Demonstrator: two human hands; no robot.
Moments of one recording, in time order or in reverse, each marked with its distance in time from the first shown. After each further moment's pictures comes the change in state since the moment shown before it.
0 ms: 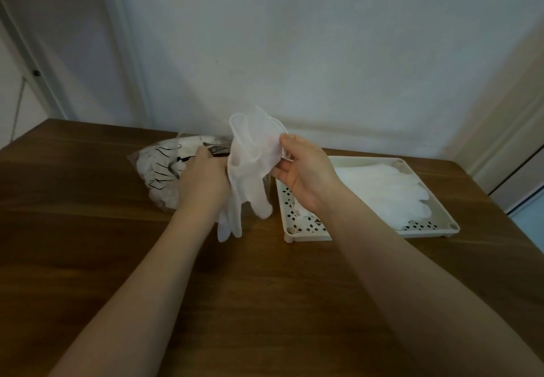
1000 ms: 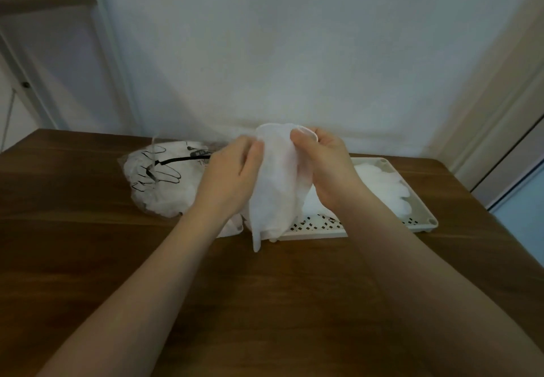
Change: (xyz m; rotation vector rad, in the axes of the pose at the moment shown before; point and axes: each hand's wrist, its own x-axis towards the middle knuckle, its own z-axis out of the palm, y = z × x) left_hand -0.037 0.050 -0.026 -0.578 0.143 0.372; right_hand -0.016 -0.027 -0.034 -0.403 0.148 -0.220
